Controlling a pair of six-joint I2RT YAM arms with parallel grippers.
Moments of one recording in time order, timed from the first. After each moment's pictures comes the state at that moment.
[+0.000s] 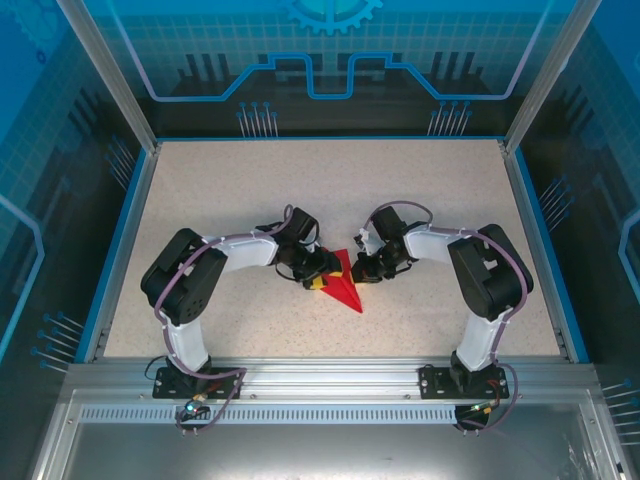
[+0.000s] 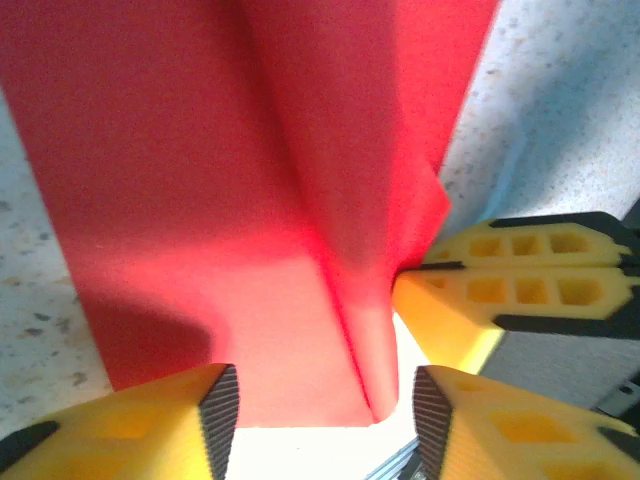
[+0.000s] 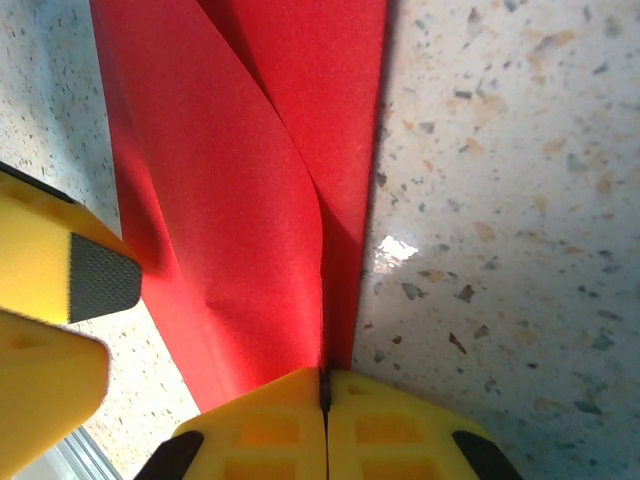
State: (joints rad) left arm -0.57 1.84 1.04 -0.33 0.59 -0.98; right arm 0.44 1.83 0.96 -0.47 -0.58 0.31
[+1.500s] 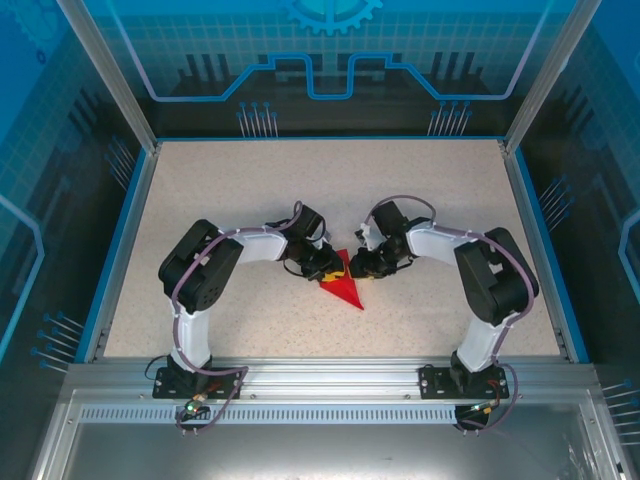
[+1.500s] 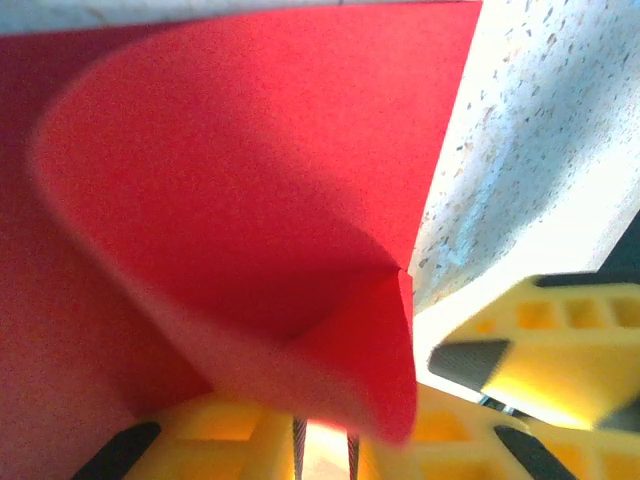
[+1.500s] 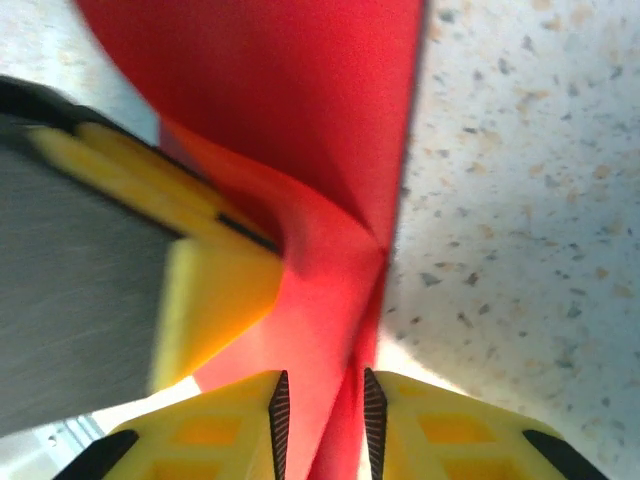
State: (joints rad) left arm -0.57 1.97 1.10 -0.24 0.63 -0.94; right arm 0.44 1.76 0.99 -0.52 -0.57 0.31
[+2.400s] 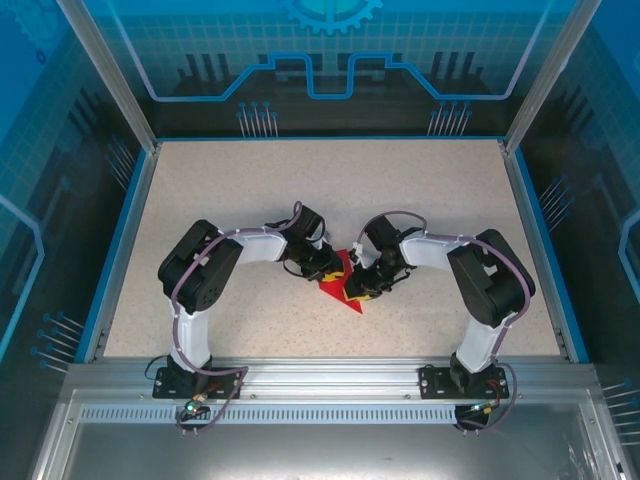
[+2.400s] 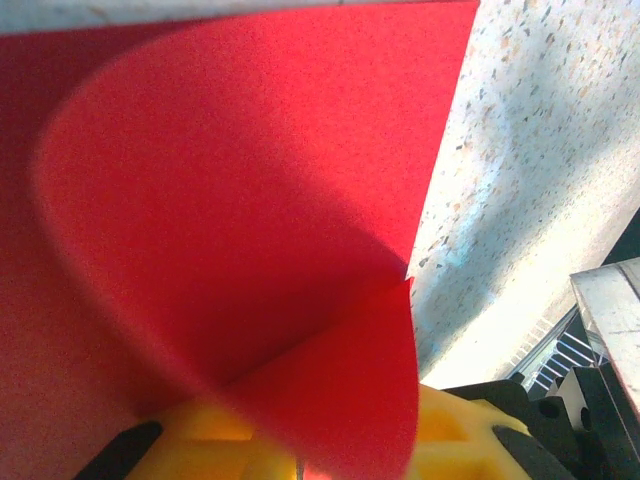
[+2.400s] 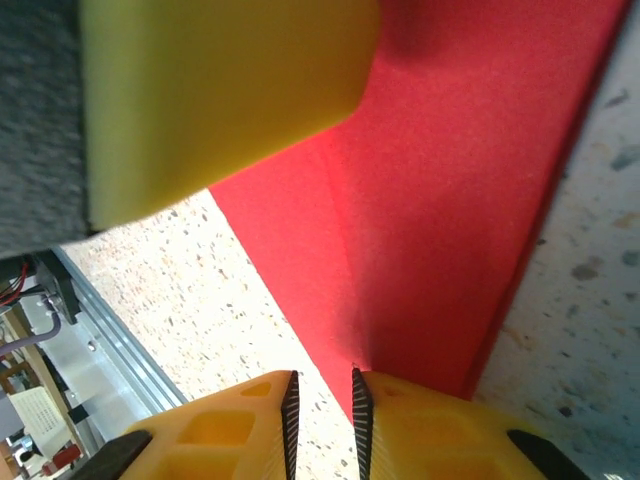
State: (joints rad) left arm -0.57 1.97 1.09 -0.24 0.63 -0.94; right arm 0.51 1.78 0.92 -0.57 -0.68 0.31
